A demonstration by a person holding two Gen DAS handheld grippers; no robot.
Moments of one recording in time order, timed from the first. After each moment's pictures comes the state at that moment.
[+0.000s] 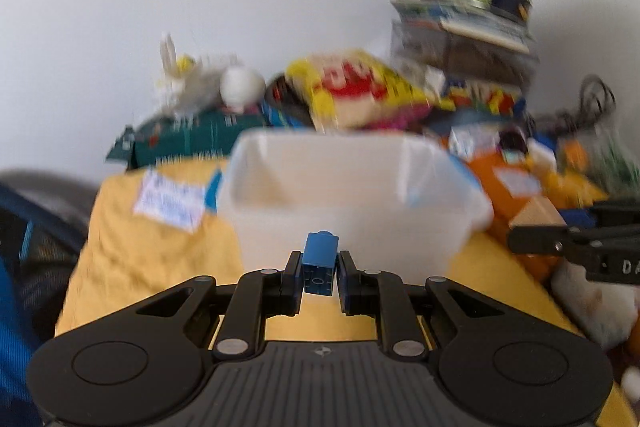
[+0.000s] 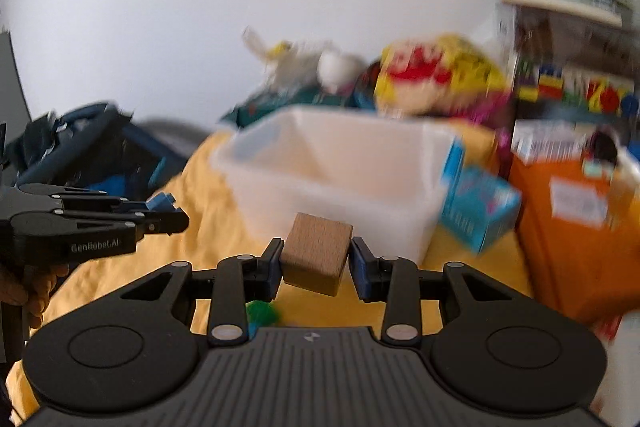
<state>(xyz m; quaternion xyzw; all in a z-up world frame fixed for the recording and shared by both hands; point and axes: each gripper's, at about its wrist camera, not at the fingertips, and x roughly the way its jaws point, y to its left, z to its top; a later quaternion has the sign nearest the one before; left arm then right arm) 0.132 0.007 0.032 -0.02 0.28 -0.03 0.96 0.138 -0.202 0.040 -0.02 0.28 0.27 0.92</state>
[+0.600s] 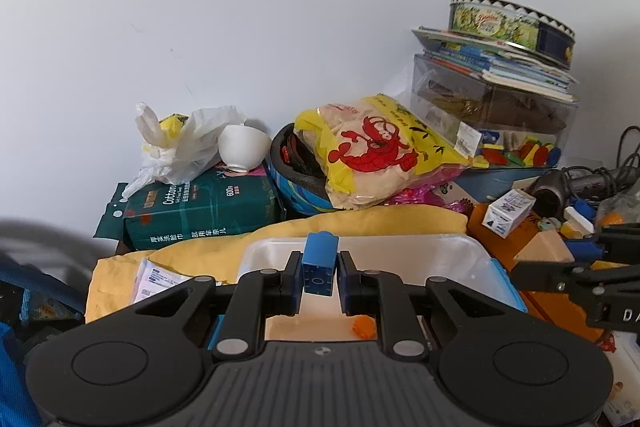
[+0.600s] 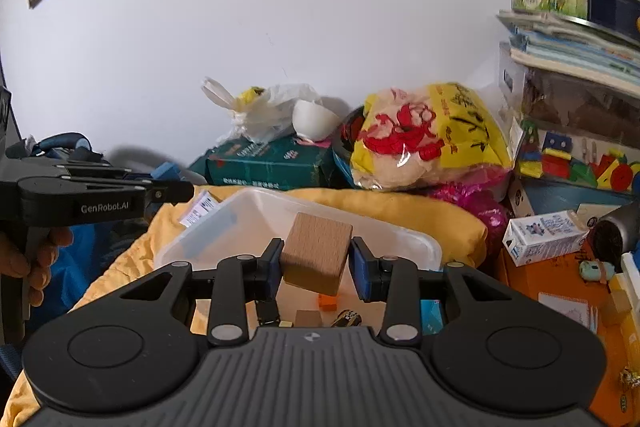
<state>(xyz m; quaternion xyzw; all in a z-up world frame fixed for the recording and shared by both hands) 0.250 0.010 0.081 -0.01 0.28 -0.02 0.96 0.243 -0.189 0.088 -0.03 0.28 0.26 0.92</state>
